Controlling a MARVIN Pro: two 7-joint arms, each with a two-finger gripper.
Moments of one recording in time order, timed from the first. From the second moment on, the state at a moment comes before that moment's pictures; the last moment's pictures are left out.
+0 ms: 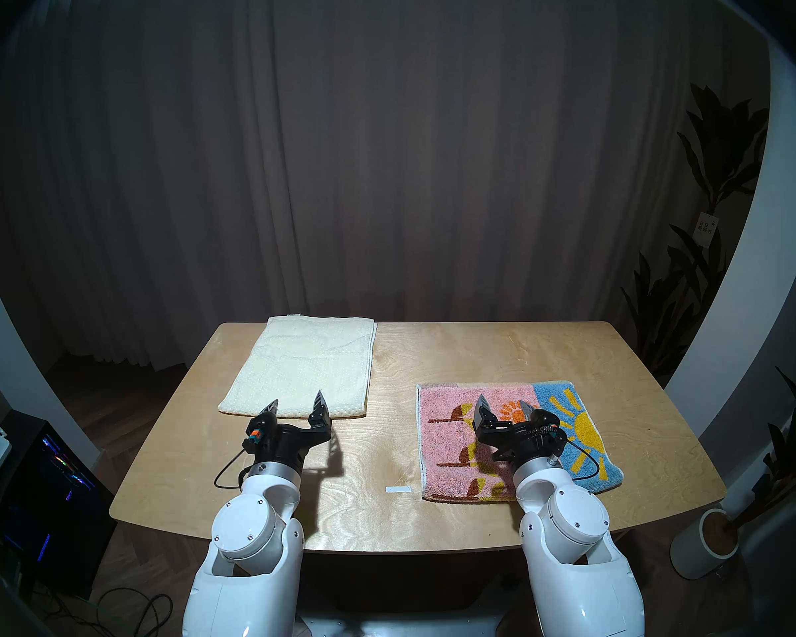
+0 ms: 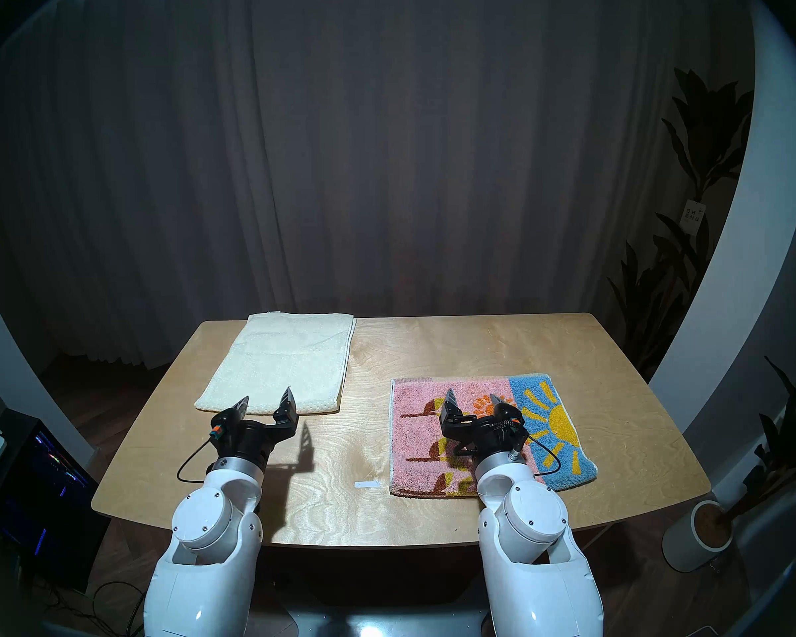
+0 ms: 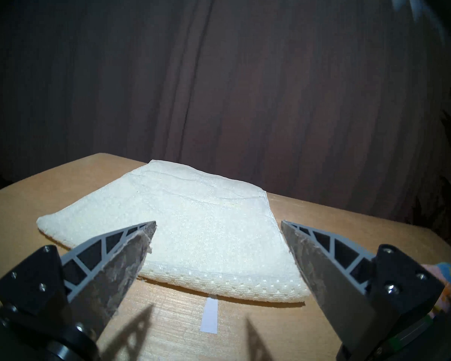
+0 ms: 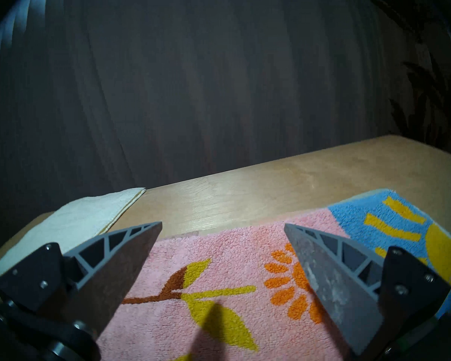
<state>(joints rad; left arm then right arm) 1.94 -1.61 -1.61 -1.86 -0.30 0.02 0.00 -1.91 -1.58 1.54 -1.84 0.32 0.11 0.01</state>
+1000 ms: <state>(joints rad) 1.97 -1.67 -1.77 -1.98 -0.87 0.29 -0.04 -1.84 -1.59 1.49 -1.96 1.12 0.50 -0.24</state>
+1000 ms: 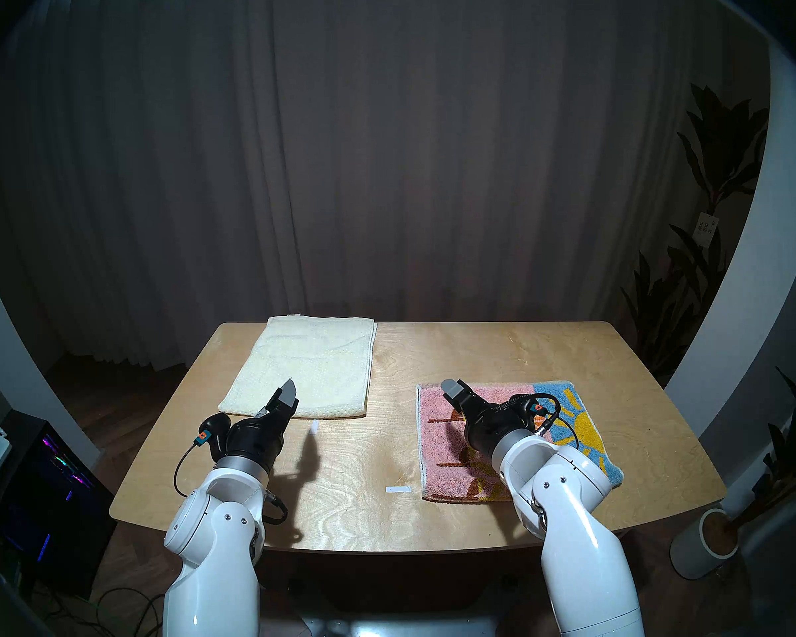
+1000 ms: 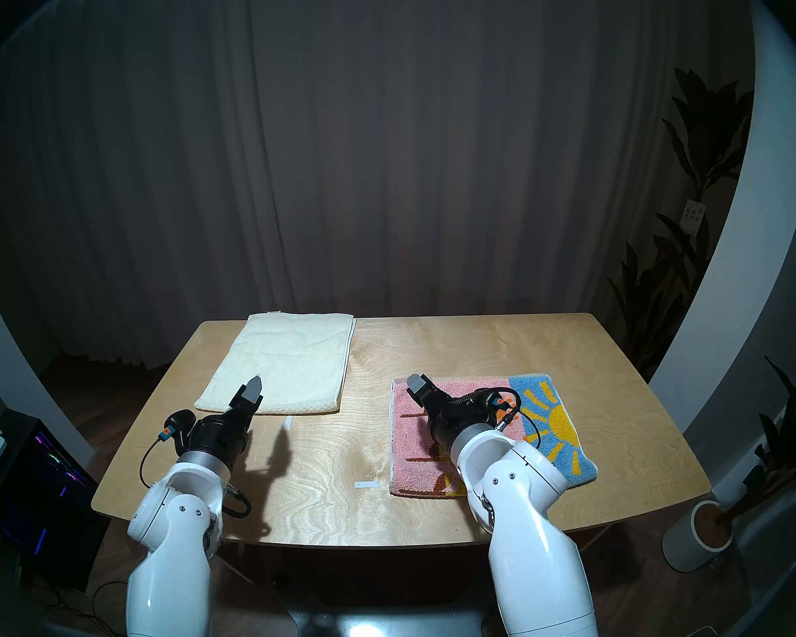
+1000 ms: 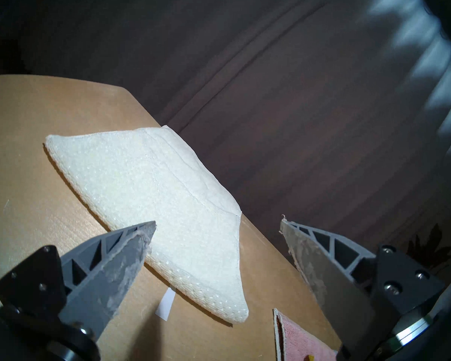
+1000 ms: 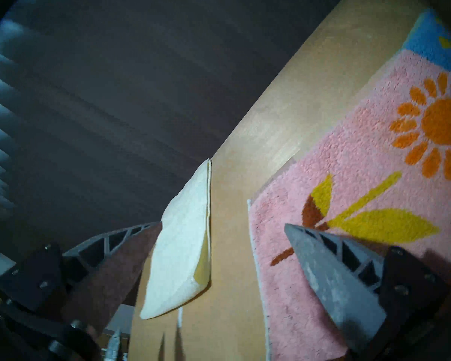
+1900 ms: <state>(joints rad) 1.93 -1.69 -1.96 -1.97 -1.32 0.53 0.04 -1.78 -1.52 1.32 -2.00 1.23 0.40 -0.43</state>
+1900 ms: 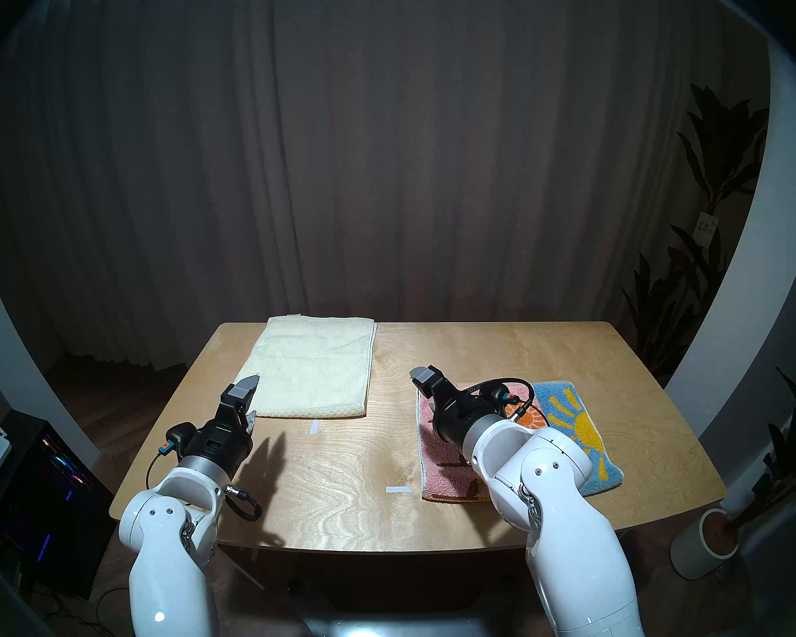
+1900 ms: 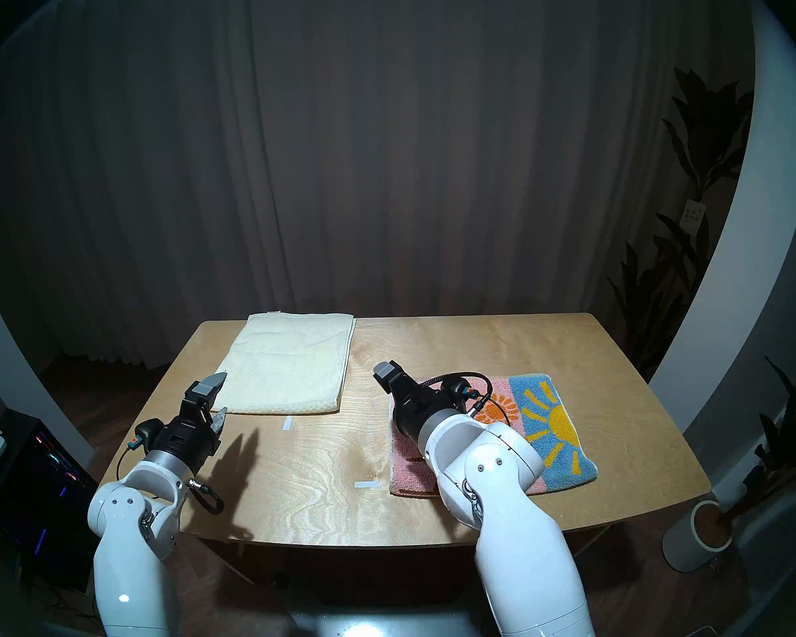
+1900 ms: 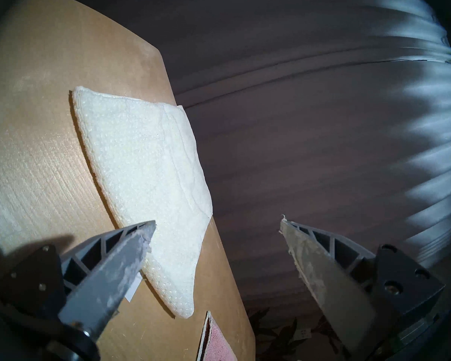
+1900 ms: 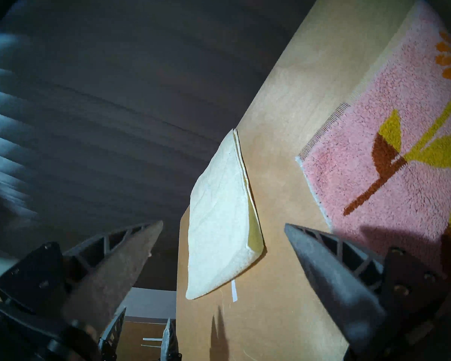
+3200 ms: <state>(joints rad) 1.82 -1.65 -2.10 -1.84 -1.75 0.59 0.36 -1.58 -1.45 0.96 -1.86 1.63 -0.16 -0.69</state>
